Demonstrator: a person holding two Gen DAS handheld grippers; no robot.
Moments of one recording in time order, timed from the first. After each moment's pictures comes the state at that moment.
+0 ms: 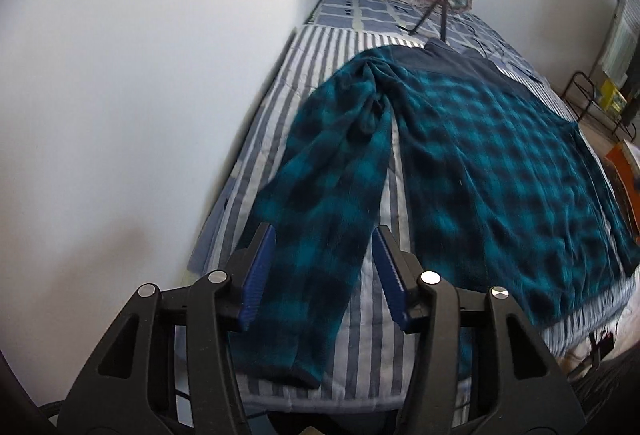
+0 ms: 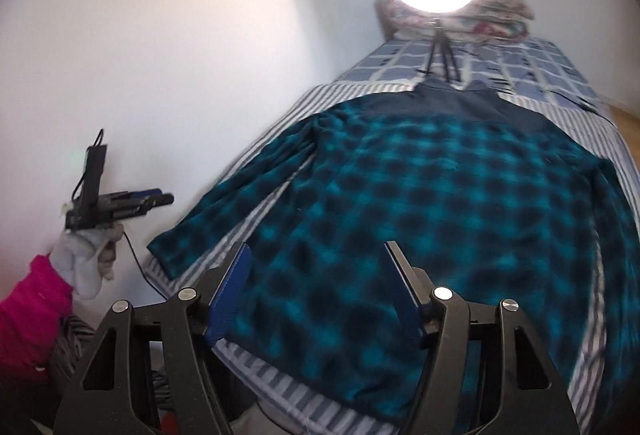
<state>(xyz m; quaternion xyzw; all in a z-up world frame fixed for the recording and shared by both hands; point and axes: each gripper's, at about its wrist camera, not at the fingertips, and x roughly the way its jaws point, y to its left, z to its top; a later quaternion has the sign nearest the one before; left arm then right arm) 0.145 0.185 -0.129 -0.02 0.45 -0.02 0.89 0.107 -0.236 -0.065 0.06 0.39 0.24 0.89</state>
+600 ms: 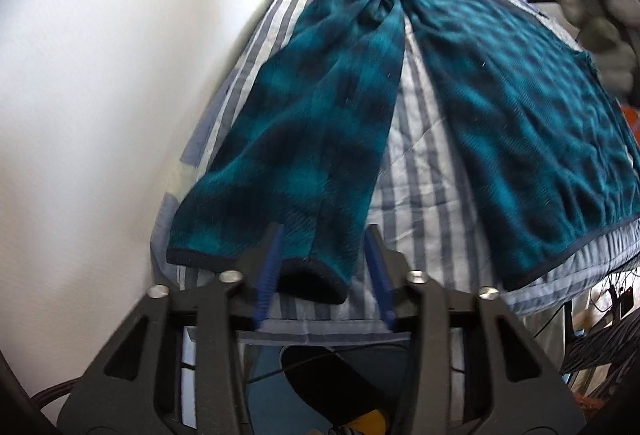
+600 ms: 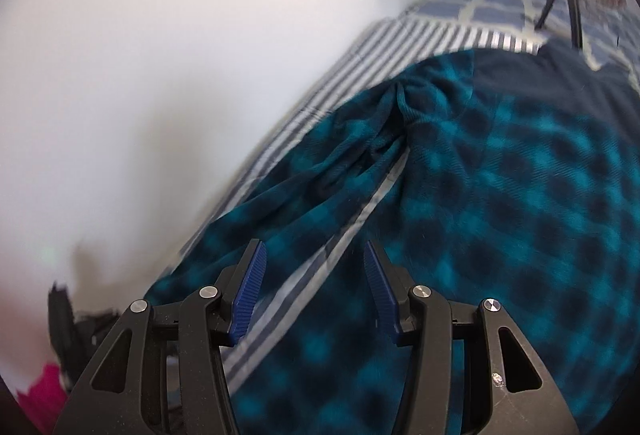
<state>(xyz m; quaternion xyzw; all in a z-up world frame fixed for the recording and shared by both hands) 0.101 0.189 -0.207 0.01 0.52 -0.01 0.85 0.295 -0.081 -0.135 0.07 0.51 0.32 0.79</state>
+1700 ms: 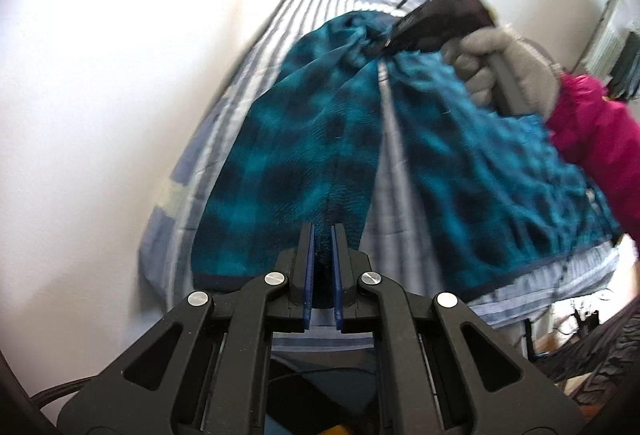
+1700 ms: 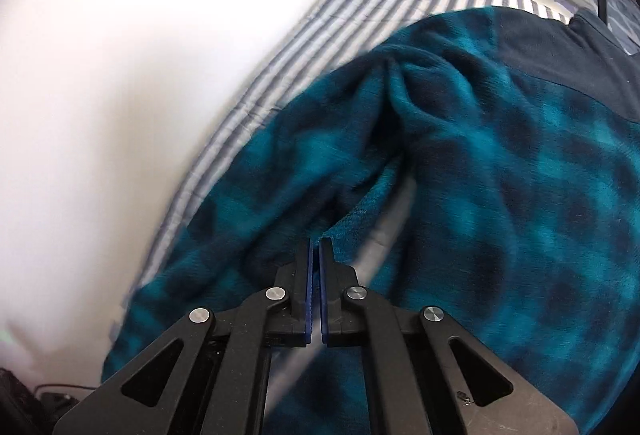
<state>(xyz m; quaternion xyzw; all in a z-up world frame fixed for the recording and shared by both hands) 0.086 0.198 -0.173 -0.06 0.46 -0.06 0.88 0.378 -0.039 -0.194 0.03 0.57 0.26 0.78</state>
